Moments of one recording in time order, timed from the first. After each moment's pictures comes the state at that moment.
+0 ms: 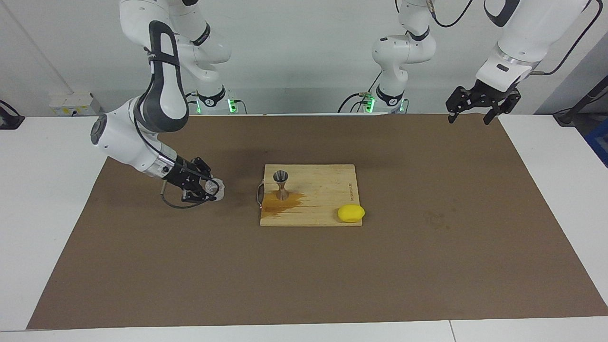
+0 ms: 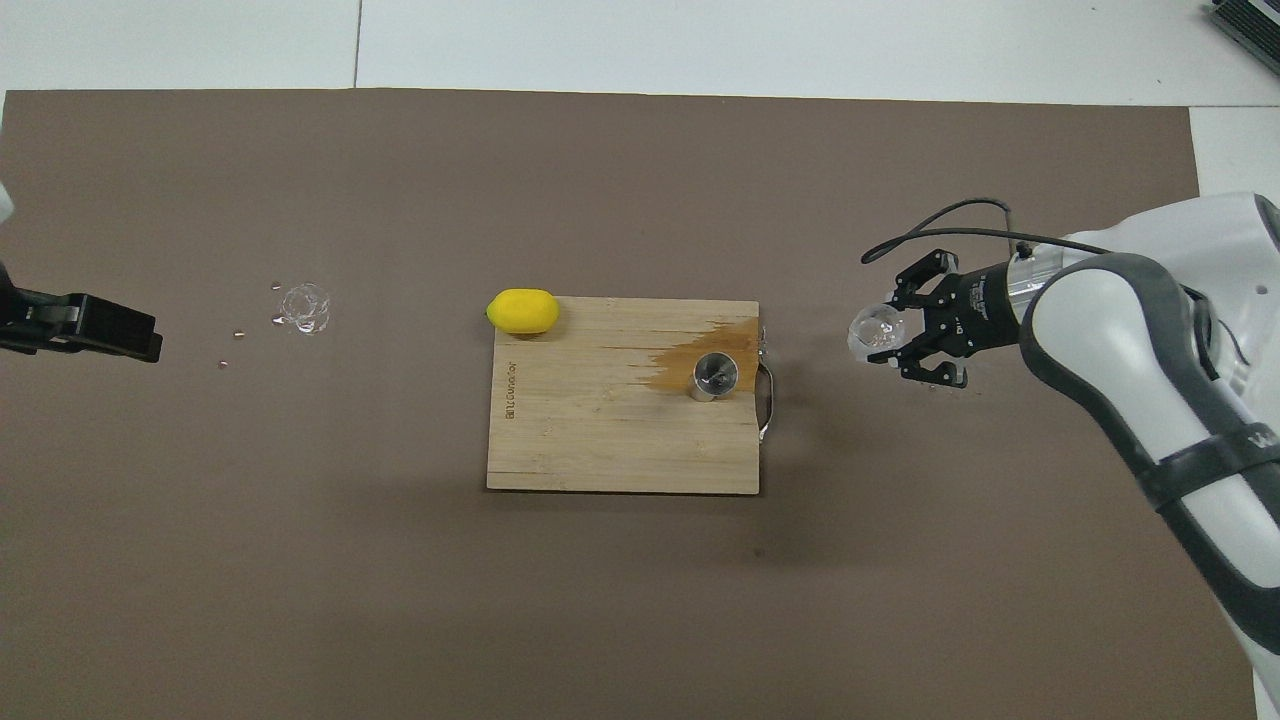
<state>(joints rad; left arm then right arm) 0.00 -0.03 -0.08 -1.56 0.00 1.50 0.06 -0.09 0.20 0.04 -1.99 0.64 2.04 1.25</state>
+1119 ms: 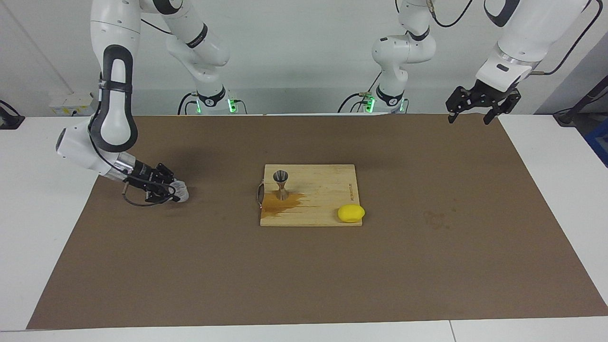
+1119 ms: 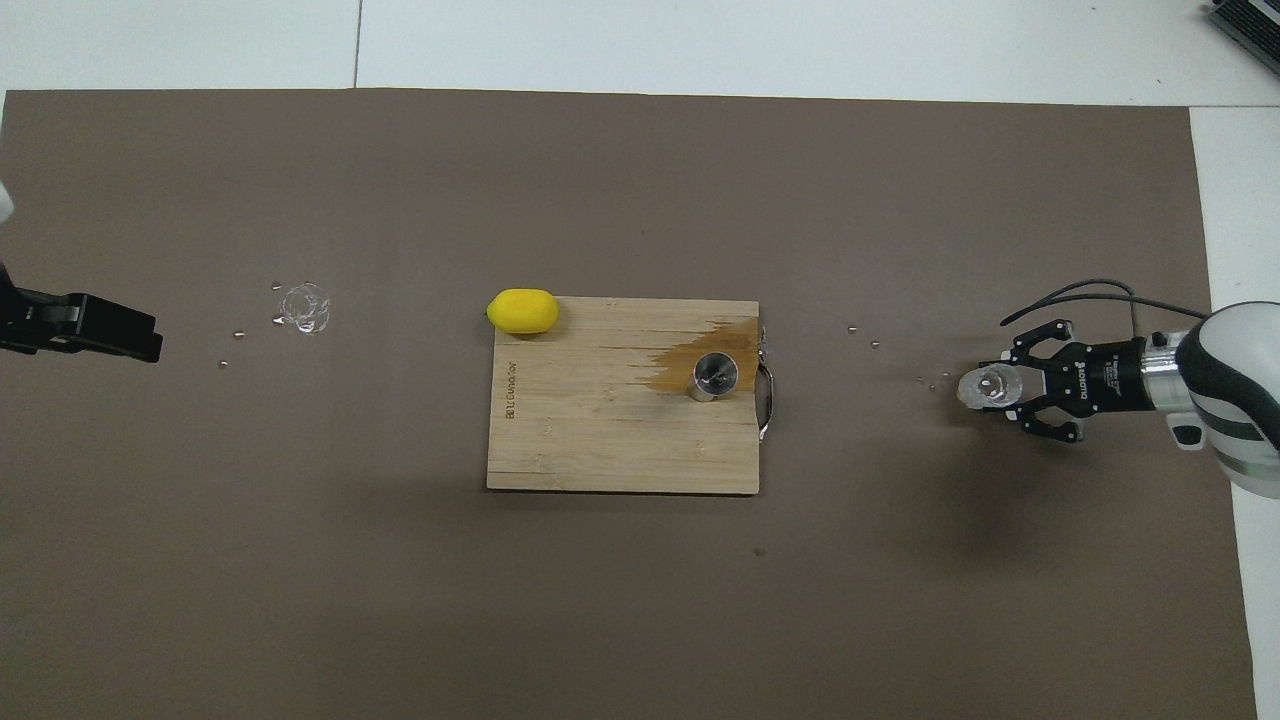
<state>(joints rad) 0.00 -0.03 -0.08 -1.56 0.00 1.50 0.06 -0.35 0.27 0.04 -2.11 0.71 2.04 0.78</state>
